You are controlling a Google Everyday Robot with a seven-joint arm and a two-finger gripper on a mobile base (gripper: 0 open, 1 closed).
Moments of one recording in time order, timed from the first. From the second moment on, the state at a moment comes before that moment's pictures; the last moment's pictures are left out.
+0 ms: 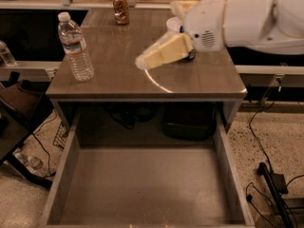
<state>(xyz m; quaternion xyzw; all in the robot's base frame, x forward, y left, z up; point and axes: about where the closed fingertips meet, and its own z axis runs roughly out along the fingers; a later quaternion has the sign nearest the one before) 0.547 -0.015 1.023 -0.50 0.64 0.25 0.53</state>
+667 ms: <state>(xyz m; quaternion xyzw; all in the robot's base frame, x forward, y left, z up) 0.546 0.024 1.057 -0.47 0.61 0.29 0.57</state>
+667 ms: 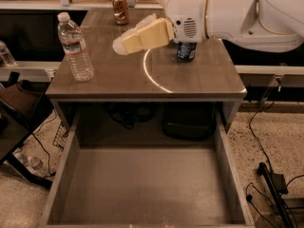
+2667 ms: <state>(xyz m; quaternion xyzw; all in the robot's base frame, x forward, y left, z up) 0.655 0.218 0.991 -0.47 0.59 0.34 0.57</state>
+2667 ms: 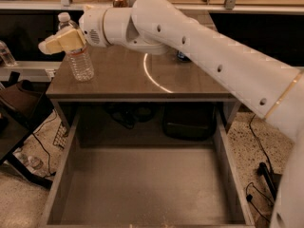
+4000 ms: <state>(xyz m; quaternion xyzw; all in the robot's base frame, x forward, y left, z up) 0.668 0.236 0.974 -0.47 0.58 0.36 0.56</state>
